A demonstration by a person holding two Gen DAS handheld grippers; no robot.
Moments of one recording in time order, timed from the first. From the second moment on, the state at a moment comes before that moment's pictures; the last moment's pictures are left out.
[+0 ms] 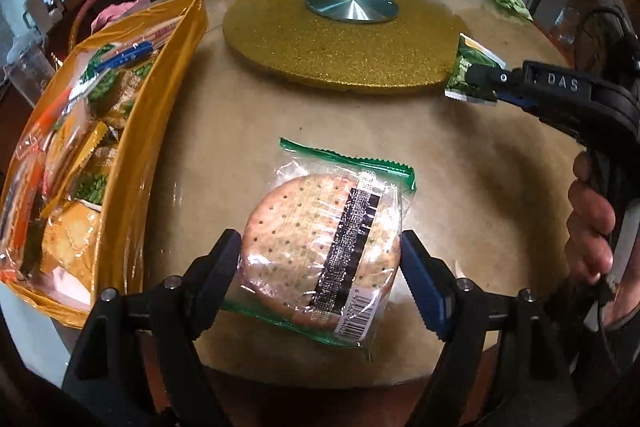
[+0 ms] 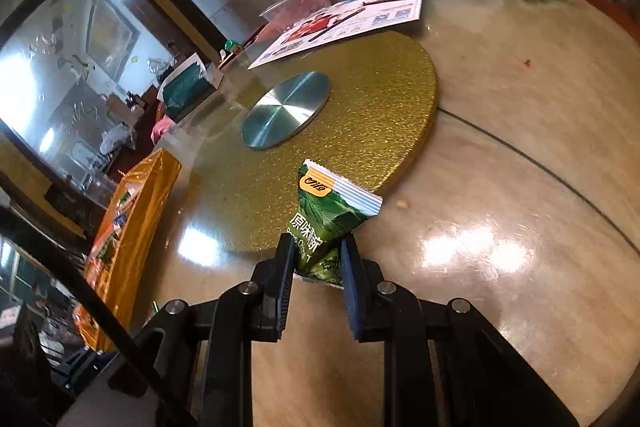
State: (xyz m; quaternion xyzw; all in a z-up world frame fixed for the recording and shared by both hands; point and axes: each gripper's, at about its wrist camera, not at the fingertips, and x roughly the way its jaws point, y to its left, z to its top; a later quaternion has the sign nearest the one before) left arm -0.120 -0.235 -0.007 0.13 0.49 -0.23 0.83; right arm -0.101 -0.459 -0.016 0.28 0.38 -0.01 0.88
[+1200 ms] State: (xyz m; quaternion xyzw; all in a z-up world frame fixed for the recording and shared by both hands) left arm 0.075 -0.026 0.101 -0.10 0.41 -0.17 0.89; right arm 0.092 -0.214 0.093 0.09 0.41 0.15 0.89
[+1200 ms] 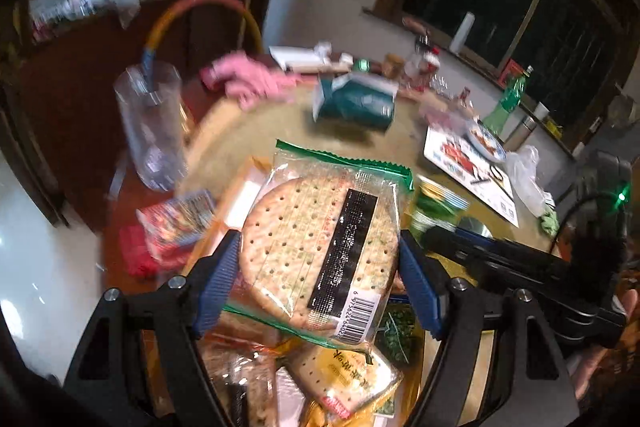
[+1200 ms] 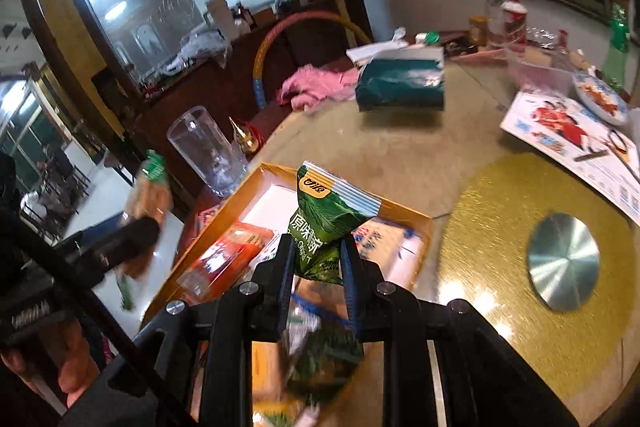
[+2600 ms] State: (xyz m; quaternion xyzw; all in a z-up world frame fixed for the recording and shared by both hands) left arm -0.133 -0.048 0.090 0.00 0.36 -0.04 0.93; right arm -0.110 -0.220 0.093 0.10 0.35 0.14 0.92
